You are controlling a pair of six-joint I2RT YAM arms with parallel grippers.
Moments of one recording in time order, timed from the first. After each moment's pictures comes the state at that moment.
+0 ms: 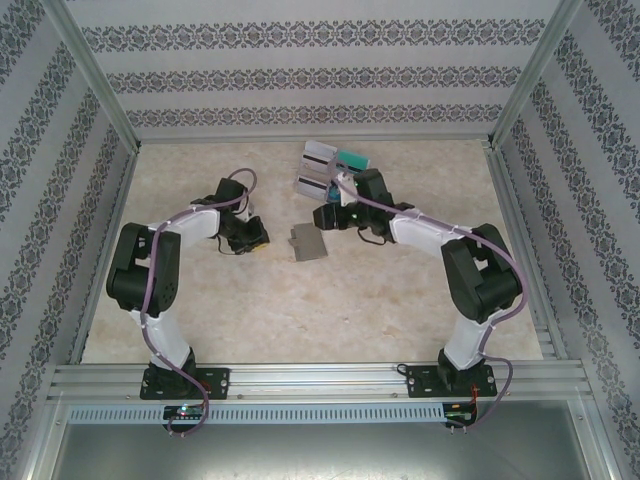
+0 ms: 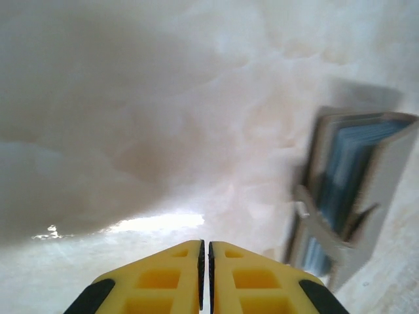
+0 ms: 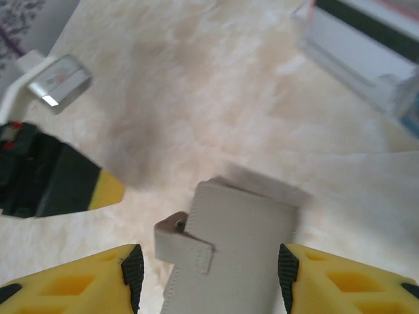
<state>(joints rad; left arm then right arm) -0.20 1.82 1.14 -0.54 0.42 -0.61 0.45 1.80 1.14 -0.06 -0.48 0.31</state>
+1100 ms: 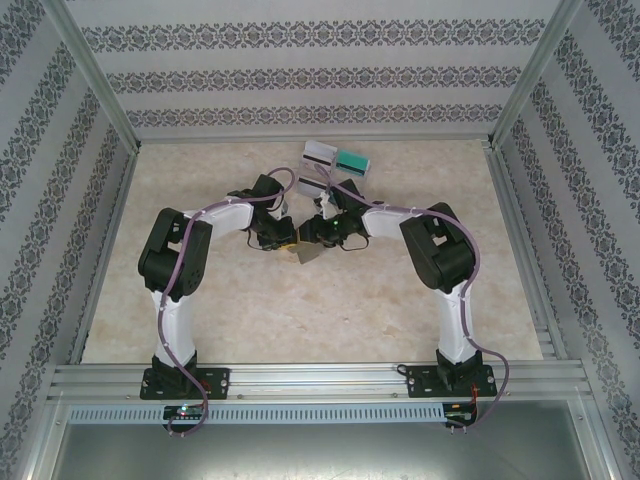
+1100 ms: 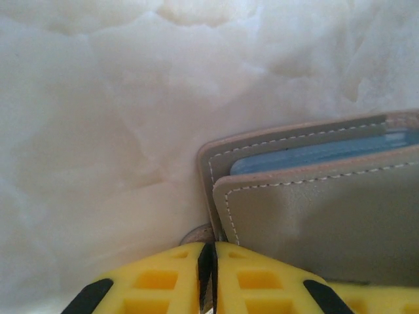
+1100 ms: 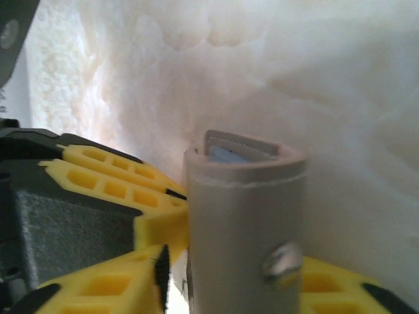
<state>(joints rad) -0.36 2.02 1.33 -0.57 0.40 -0.58 0.50 2.12 1.31 -0.13 -0.72 0.60</state>
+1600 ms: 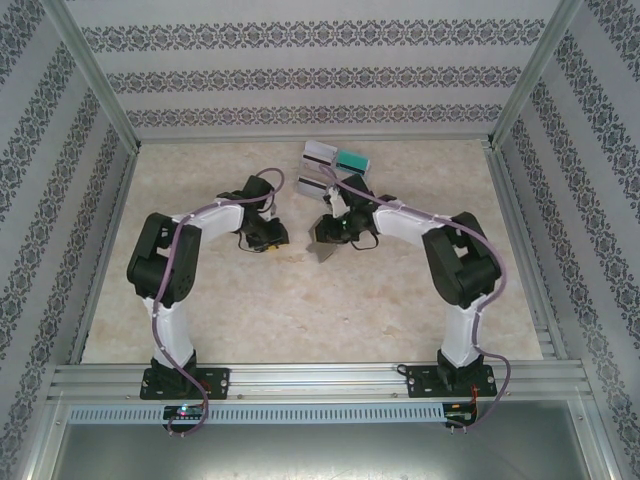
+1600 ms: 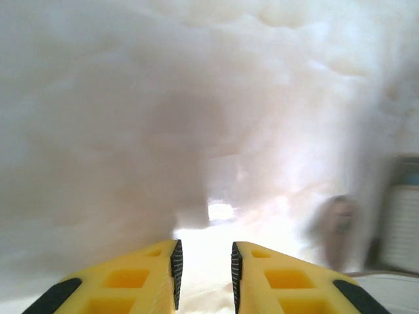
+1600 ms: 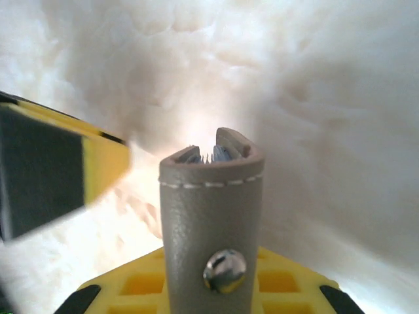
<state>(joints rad) -0.31 1.93 1.26 -0.59 0.33 -0.58 0.51 1.92 1.30 -0.44 -0.42 0.40</state>
